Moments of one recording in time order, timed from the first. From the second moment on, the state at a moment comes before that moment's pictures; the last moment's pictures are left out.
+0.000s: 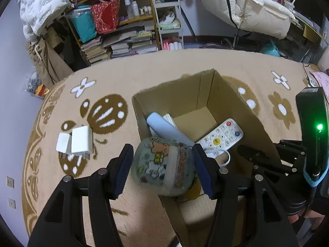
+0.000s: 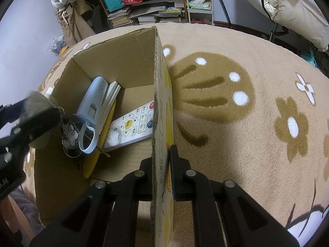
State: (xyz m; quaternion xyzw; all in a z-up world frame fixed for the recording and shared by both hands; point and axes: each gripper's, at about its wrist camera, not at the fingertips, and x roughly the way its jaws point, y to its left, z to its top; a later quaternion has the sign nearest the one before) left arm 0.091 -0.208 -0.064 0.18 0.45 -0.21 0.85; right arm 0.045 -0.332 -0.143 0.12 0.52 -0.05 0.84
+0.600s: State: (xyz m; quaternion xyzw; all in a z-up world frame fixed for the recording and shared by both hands) left arm 0.107 -0.167 -0.021 0.13 0.42 -0.20 0.88; right arm 0.045 -0.333 -0.142 0.12 0.52 -0.05 0.84
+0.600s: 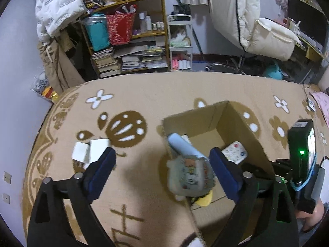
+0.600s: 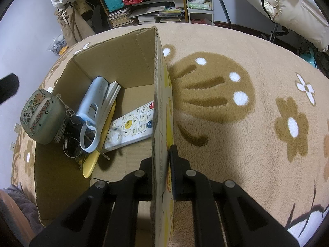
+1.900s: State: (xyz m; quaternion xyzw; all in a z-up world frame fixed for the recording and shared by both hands) left arm 0.268 0.003 -0.161 0.07 0.52 0.05 0.85; right arm 0.045 -0.333 -0.142 0.12 0.52 -0.05 0.84
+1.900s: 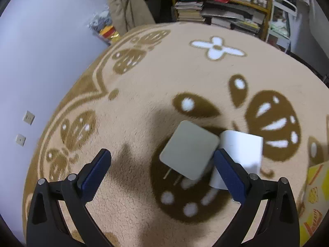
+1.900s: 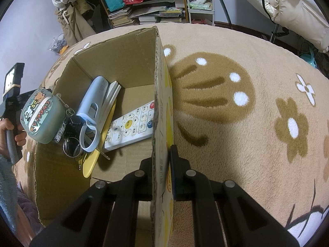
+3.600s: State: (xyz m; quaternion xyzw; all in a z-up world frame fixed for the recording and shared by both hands) left arm 0.150 -0.073 -0.022 0.09 0.37 -0.09 0.92; right arm 0.045 -0.332 -0.141 0.12 0.52 -0.05 0.84
